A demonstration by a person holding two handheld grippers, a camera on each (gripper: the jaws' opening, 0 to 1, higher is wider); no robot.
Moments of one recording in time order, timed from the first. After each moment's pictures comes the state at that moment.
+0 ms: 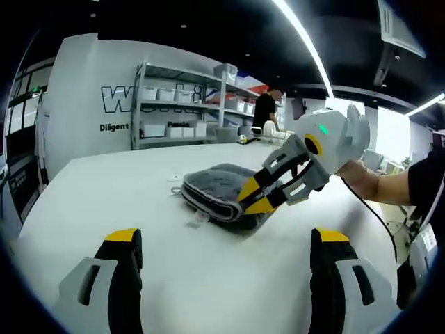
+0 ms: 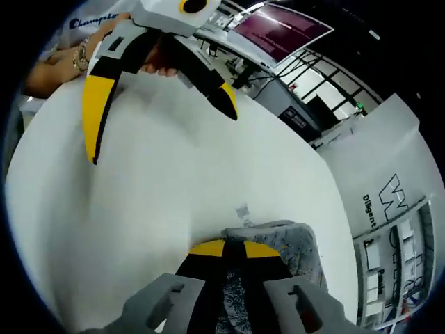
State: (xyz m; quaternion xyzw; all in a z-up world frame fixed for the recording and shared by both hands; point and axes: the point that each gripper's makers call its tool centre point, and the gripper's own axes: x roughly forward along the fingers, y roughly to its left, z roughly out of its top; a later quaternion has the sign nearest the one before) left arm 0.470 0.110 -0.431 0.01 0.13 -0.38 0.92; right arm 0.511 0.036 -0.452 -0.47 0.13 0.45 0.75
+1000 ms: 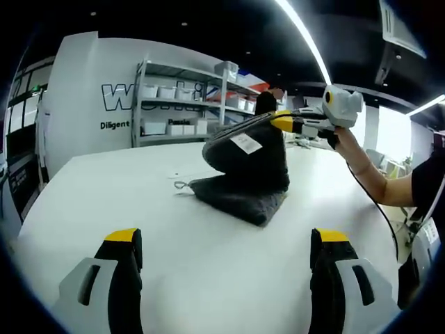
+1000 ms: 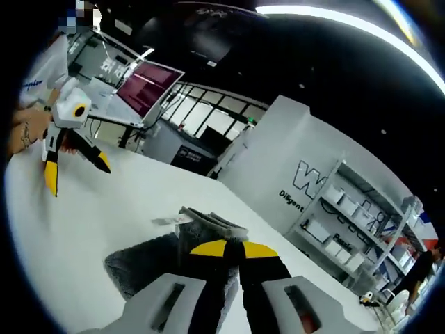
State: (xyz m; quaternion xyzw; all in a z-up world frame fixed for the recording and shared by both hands) left arm 0.471 0.110 -0.436 0.02 0.14 -0.38 0.92; right arm 0.546 -0.102 -0.324 -0.29 -0.03 0.25 0.92
